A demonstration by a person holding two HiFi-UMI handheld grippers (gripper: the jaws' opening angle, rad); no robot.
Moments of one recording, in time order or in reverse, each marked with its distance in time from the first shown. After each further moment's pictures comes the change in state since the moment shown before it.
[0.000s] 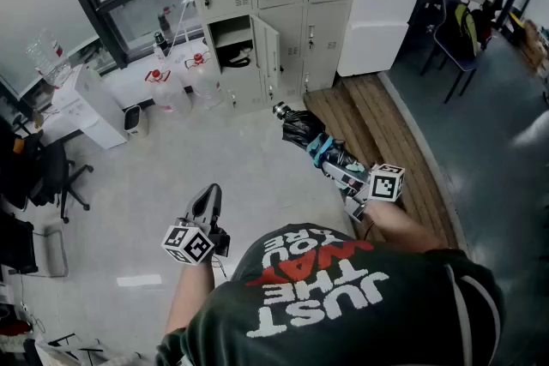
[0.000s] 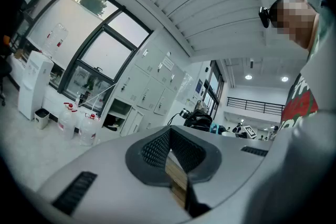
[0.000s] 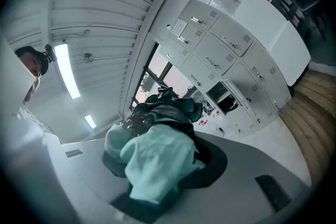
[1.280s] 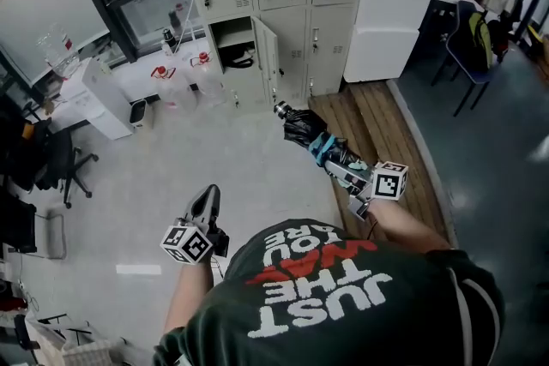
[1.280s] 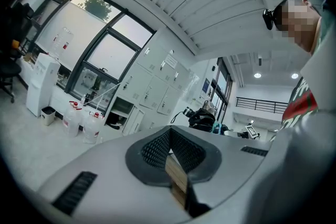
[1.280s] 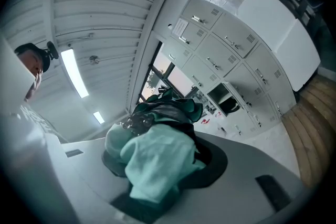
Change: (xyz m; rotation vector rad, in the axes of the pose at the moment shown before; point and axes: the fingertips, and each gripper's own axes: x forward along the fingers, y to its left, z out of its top) left arm 0.059 -0.053 -0.031 -0.010 -0.015 0.094; right arm -0.051 -0.060 0.057 -0.025 0.063 0.075
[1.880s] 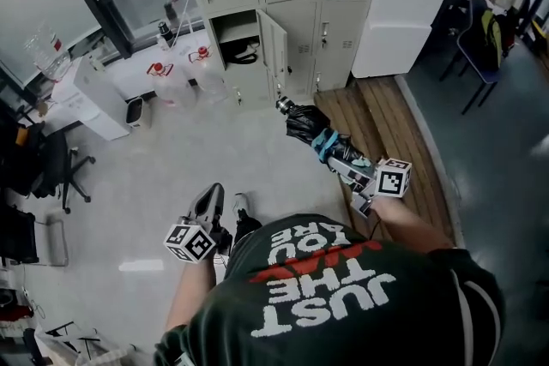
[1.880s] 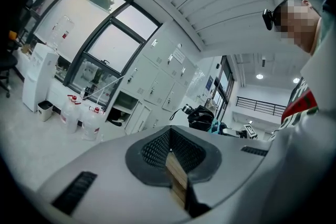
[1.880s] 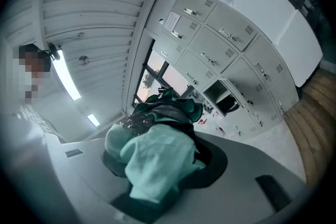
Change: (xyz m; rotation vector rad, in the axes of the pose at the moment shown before) left arm 0.067 0.102 0.006 -0.043 0.059 -0.017; right arm 0.097 -0.063 0.015 0.032 0.002 -0.033
